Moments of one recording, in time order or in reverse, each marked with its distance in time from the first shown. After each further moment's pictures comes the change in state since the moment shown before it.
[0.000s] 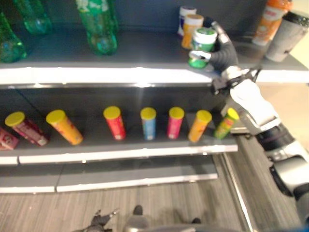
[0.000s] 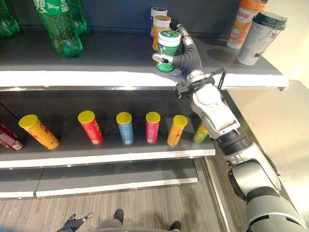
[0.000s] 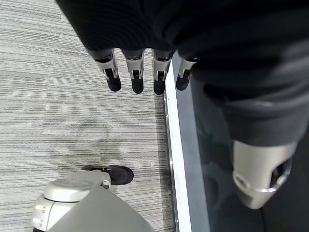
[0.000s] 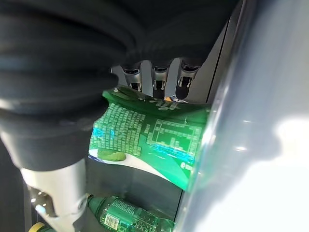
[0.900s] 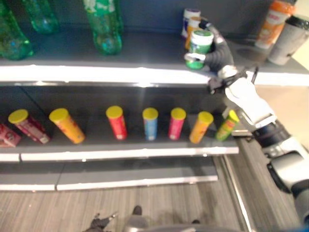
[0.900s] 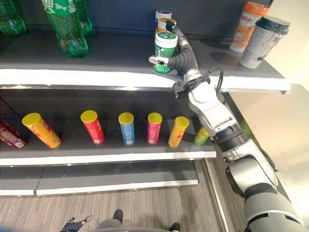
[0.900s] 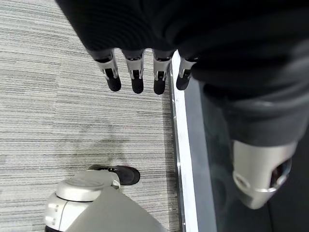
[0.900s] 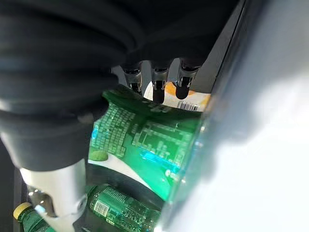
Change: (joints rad) left arm -0.001 0.000 0.000 0.036 0.000 0.000 0.007; right arm -0.043 0.019 0.033 0.065 -0.078 0.004 0.005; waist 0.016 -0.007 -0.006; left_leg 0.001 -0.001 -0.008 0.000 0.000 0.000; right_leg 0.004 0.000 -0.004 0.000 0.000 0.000
